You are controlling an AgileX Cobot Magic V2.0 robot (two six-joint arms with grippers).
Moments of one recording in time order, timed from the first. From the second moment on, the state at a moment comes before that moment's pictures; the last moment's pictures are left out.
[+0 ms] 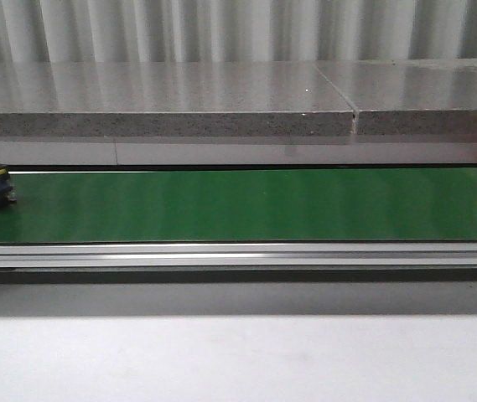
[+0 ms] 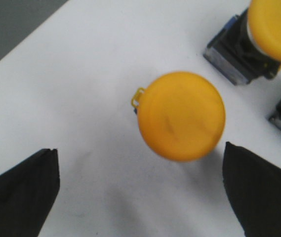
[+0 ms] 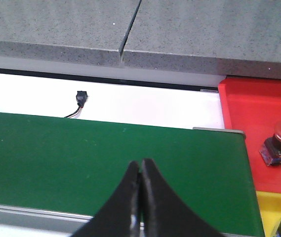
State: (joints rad) left arm 0.51 1.68 -0.97 0.25 0.55 -0.45; right arm -0.08 0.59 -0.57 0.33 0.44 -0.35
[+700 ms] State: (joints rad) left arm 0.51 1.77 -1.02 0.24 0.47 -0.45; right arm -0.08 0.59 -0.57 0.33 0.44 -0.35
